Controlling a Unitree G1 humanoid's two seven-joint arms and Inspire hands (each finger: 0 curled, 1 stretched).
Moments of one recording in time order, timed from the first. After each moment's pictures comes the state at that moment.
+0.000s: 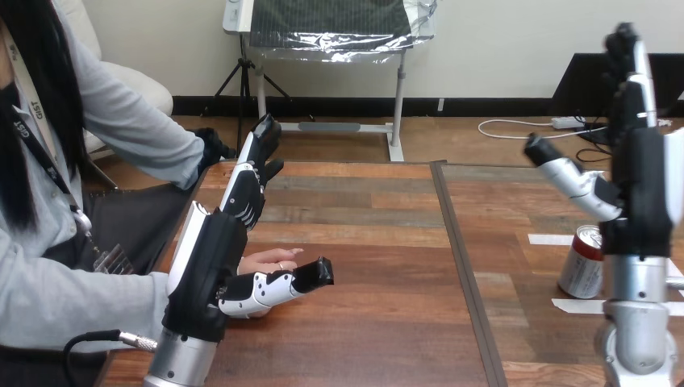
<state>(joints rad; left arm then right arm) -0.20 0.14 -0.02 0.80 -0.11 -1.22 -0.28 -0.43 -0.29 -0.21 0.92 -0.09 -1.10 -0.17</state>
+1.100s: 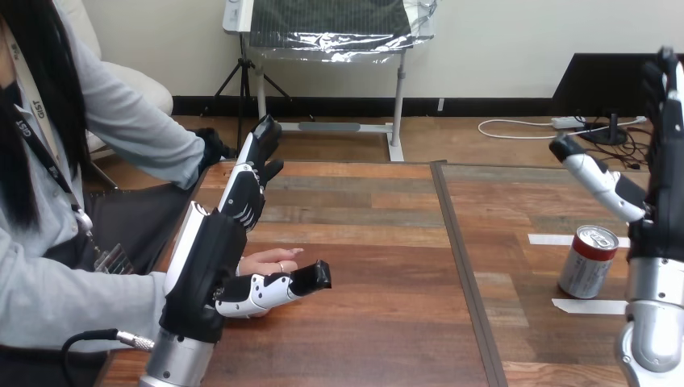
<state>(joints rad) -0.20 0.14 -0.01 0.80 -0.15 -1.22 -0.34 -0.47 -0.36 -0.21 1.11 -0.17 -1.01 -0.35</state>
